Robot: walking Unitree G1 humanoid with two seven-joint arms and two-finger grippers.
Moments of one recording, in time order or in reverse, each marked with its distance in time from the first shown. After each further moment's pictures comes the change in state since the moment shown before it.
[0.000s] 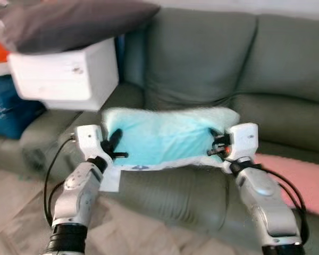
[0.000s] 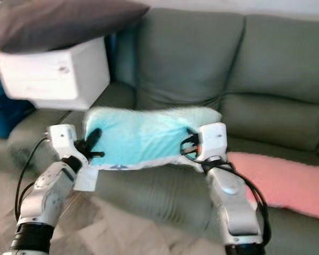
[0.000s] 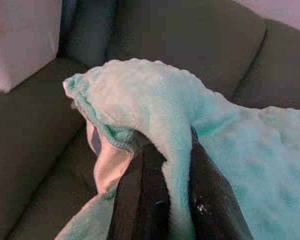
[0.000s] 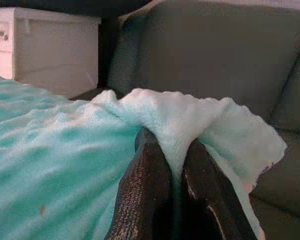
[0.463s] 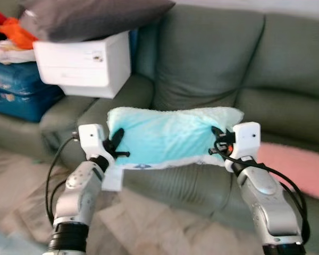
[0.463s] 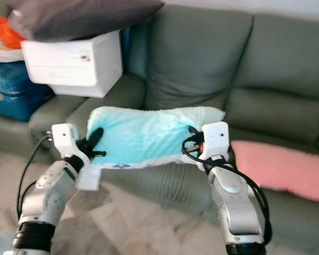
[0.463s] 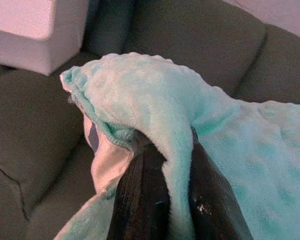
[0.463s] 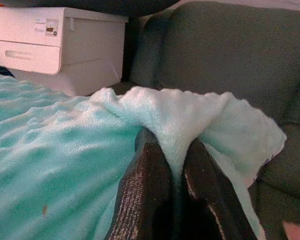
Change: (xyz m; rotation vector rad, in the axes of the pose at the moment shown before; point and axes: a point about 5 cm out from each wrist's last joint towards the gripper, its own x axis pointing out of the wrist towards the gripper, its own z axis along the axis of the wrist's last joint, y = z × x) left arm 0.001 0.000 0.001 0.002 -0.005 -0.001; right arm 0.001 -0.001 0.001 0.005 -0.006 -0.005
